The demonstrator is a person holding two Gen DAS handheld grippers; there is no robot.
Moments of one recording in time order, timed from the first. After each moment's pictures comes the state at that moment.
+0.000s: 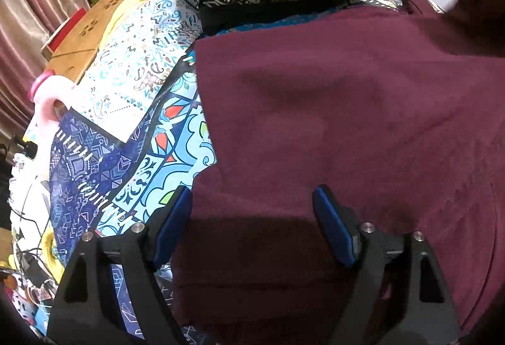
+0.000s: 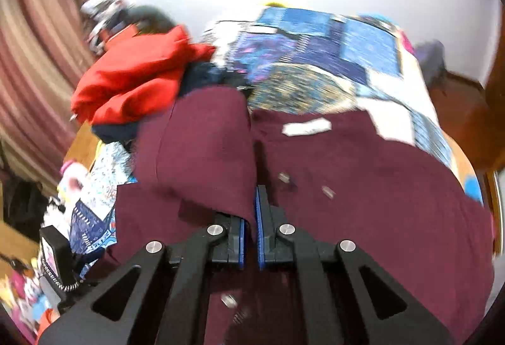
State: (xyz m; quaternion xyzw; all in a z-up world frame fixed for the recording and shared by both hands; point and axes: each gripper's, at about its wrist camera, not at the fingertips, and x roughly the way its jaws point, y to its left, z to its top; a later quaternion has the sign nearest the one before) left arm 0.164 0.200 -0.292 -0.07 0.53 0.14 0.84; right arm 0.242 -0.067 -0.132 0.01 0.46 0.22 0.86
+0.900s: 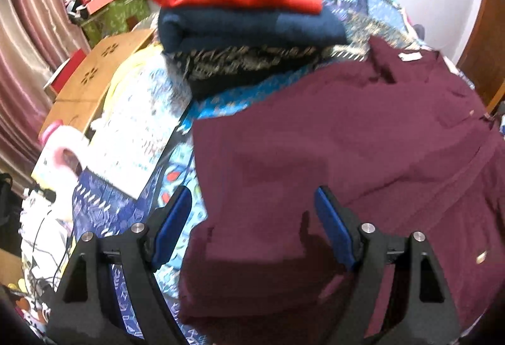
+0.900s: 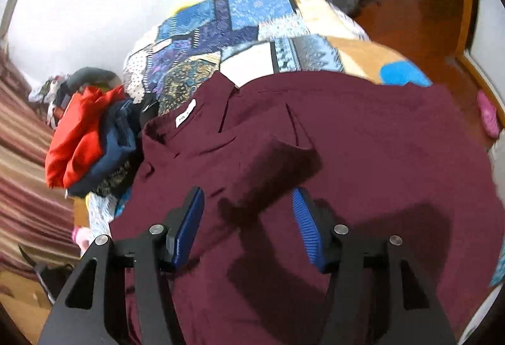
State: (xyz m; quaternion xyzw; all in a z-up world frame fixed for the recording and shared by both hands) left arm 0.183 0.176 -0.216 -0.05 0.46 0.13 0.88; right arm 0.252 -0.191 -0.171 0.21 0.52 0.11 0.82
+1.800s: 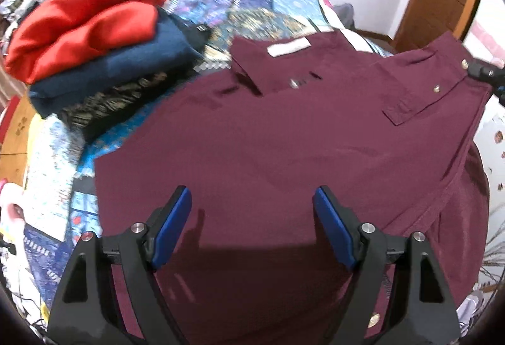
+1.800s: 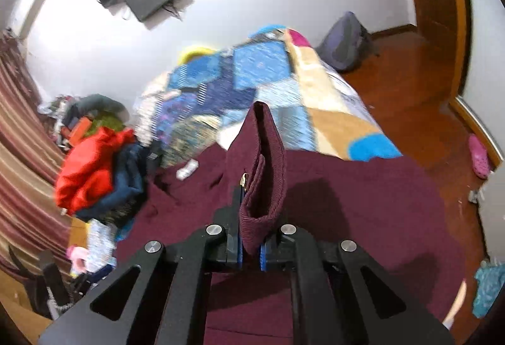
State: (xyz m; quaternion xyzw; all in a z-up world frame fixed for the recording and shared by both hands) left arm 0.243 0.050 -0.212 -0.02 0.48 -0.03 0.88; right arm 0.237 -0.238 -0.115 0.17 0.42 0.09 0.89
